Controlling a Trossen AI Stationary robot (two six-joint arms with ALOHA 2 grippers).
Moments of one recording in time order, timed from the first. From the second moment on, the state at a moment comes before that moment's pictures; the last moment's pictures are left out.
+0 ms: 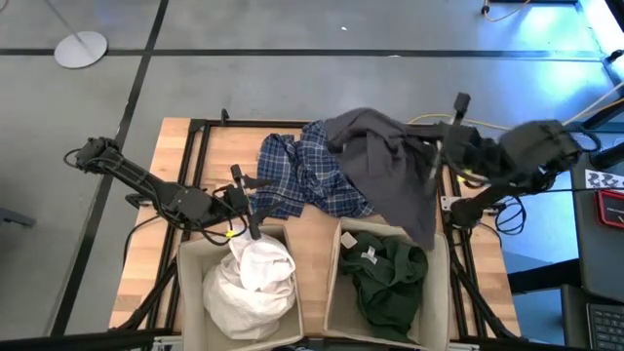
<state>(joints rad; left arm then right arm) -0.44 1.06 0.76 0.29 -0.87 0.17 0.47 1.49 2.35 -1.11 0.84 -0.17</state>
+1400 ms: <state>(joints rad) -0.44 1.06 0.76 0.29 -0.87 0.15 1.29 1.63 2.35 -1.08 1.35 0.00</state>
